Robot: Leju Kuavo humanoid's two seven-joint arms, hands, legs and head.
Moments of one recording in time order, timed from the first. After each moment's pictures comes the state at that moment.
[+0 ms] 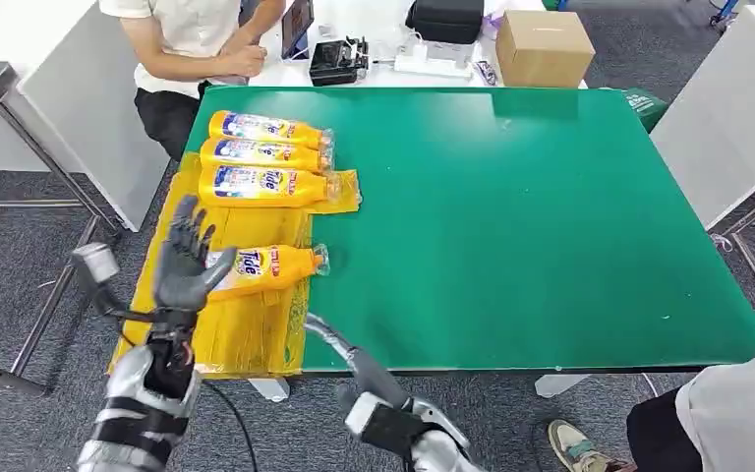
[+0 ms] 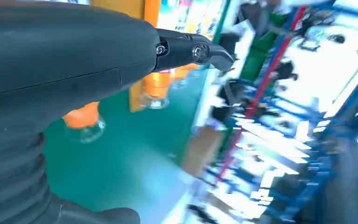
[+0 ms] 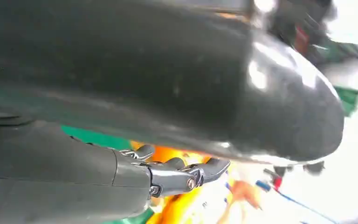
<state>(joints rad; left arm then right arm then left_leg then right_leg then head) -0.21 -0.09 -0.15 -1.35 0.43 -0.18 -0.22 -0.10 0.11 0.68 -1.16 0.30 -0.02 -0.65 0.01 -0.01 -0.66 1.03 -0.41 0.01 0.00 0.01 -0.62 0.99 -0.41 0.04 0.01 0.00</state>
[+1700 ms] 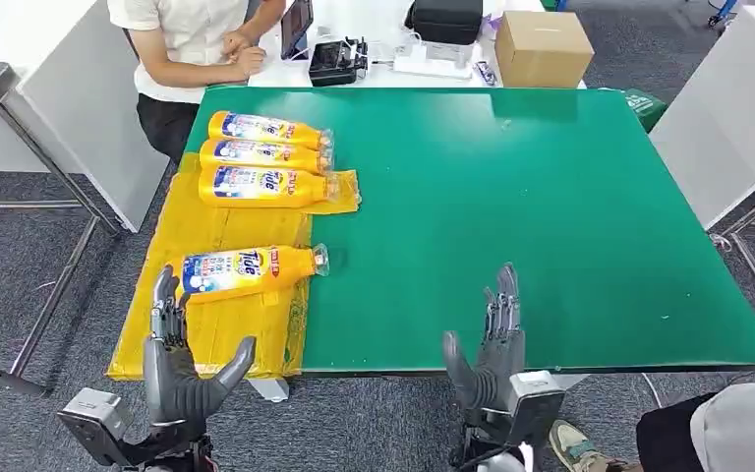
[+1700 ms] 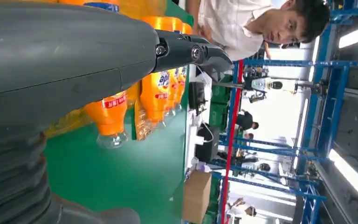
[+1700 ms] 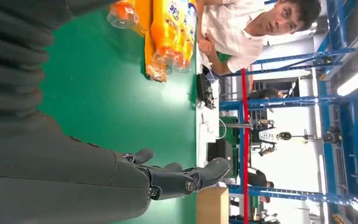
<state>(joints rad) 0.21 -0.09 -0.45 -1.78 0.04 0.30 -0.48 0.16 0.18 0.37 -1.62 0.08 -0.37 -0.58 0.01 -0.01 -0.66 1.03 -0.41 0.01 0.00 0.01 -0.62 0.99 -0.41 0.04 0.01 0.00</state>
